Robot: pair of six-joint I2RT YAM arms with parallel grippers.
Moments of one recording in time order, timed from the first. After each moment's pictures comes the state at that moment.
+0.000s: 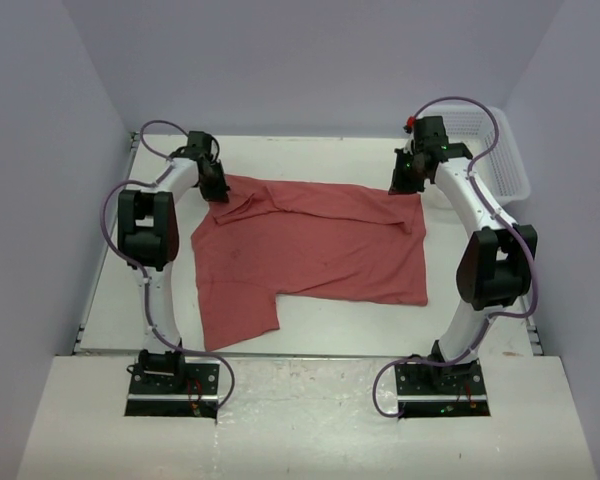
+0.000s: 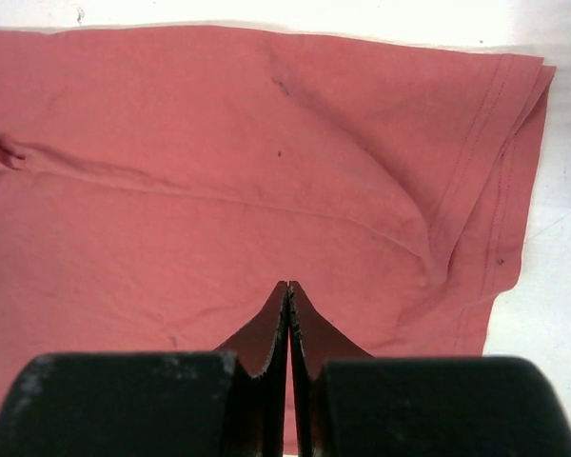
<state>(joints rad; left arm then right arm) -0.08 2.21 1.73 -0.59 0.13 -0.38 0.12 1.82 1.63 -0.79 -0.13 0.28</state>
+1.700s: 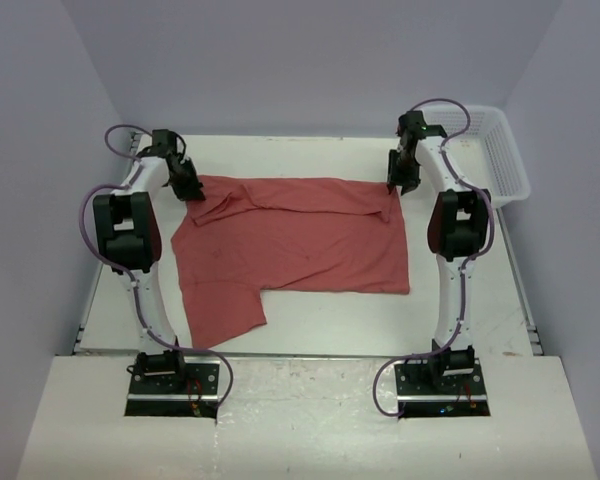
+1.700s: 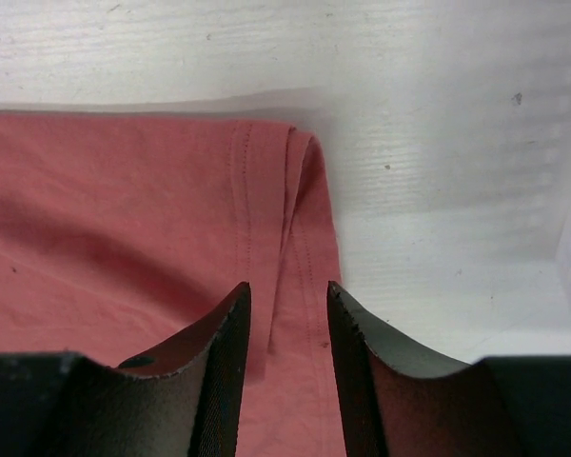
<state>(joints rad) 0.09 2.18 1.72 -0.65 0.20 -0.37 0.09 2.40 2.21 -1.05 0.03 0.20</state>
